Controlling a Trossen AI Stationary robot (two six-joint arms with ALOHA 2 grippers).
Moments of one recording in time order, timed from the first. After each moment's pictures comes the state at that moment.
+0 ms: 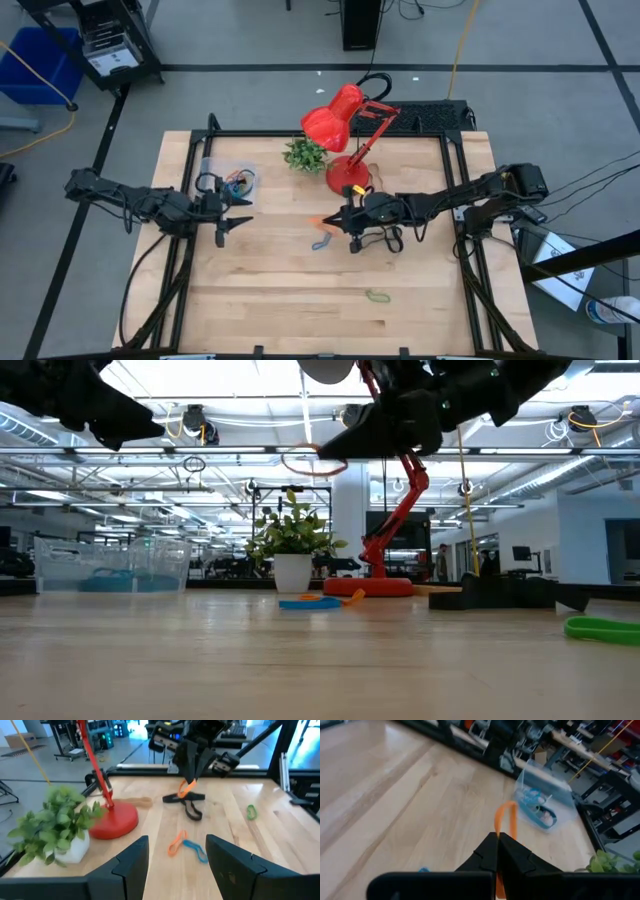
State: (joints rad) left arm -0.29 0.43 0.34 -0.16 -0.39 -0.08; right arm 0.07 1.54 0.80 0.39 0.08 -0.40
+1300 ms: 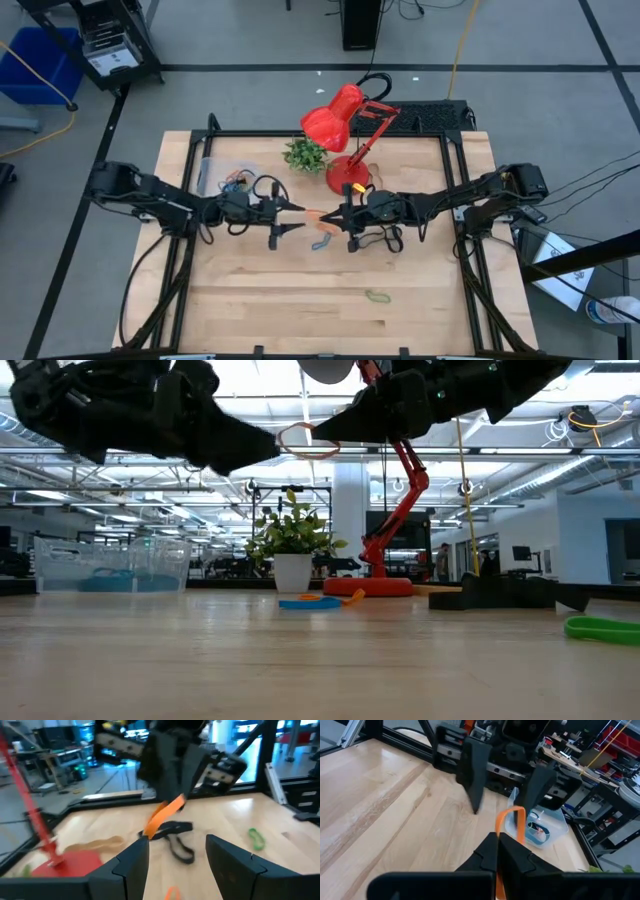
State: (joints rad) left arm -0.04 1.40 0.40 0.92 0.00 0.10; right arm 0.07 1.54 0.80 0.47 0.07 -0.39
